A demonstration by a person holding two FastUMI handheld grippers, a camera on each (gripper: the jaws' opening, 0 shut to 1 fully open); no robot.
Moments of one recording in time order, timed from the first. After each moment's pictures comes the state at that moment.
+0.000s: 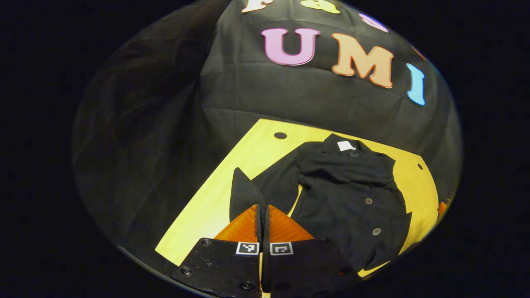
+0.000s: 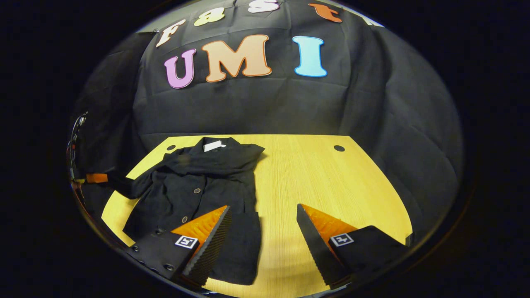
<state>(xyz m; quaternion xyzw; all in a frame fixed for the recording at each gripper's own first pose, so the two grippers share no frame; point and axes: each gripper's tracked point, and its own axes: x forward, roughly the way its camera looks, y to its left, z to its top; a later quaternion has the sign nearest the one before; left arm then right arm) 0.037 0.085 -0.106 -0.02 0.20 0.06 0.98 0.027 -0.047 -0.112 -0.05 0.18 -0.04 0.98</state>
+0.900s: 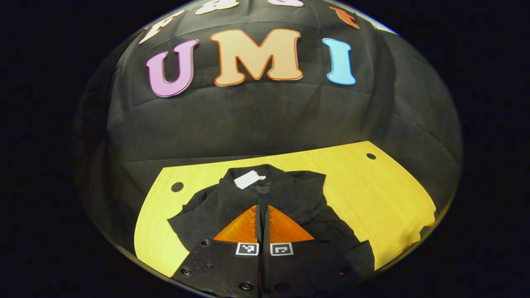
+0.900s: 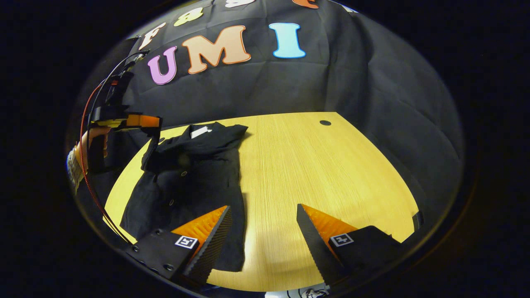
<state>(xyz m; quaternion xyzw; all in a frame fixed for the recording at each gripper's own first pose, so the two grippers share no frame) 0.164 -0.189 -0.053 0.10 0.15 -0.15 0.97 0.003 -0.086 -0.167 0.00 0.24 -0.06 0.97</state>
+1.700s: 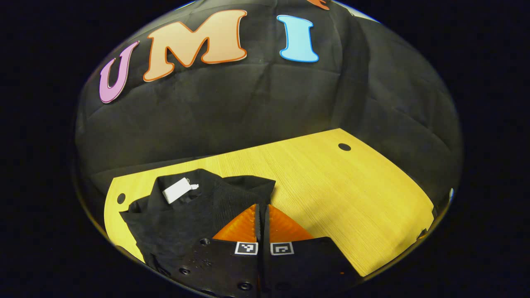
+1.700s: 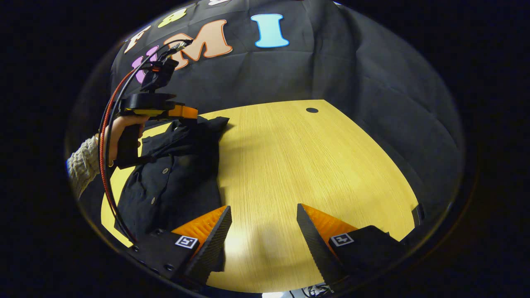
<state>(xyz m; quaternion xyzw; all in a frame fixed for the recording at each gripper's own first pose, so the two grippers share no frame) 0.211 -0.338 -0.120 0.11 0.19 -0.24 0.95 0.008 -0.120 -0.180 0.02 0.26 -0.10 0.96</state>
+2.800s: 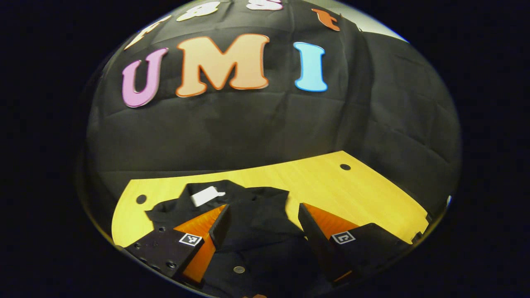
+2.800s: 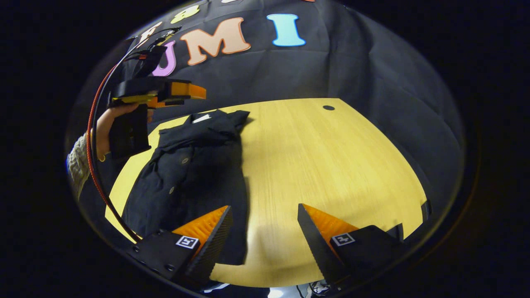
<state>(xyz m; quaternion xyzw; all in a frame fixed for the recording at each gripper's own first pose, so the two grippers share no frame) 0.156 -0.249 -0.047 0.07 0.11 -0.21 0.97 -0.004 -0.057 -0.199 0.00 0.27 -0.03 0.96</state>
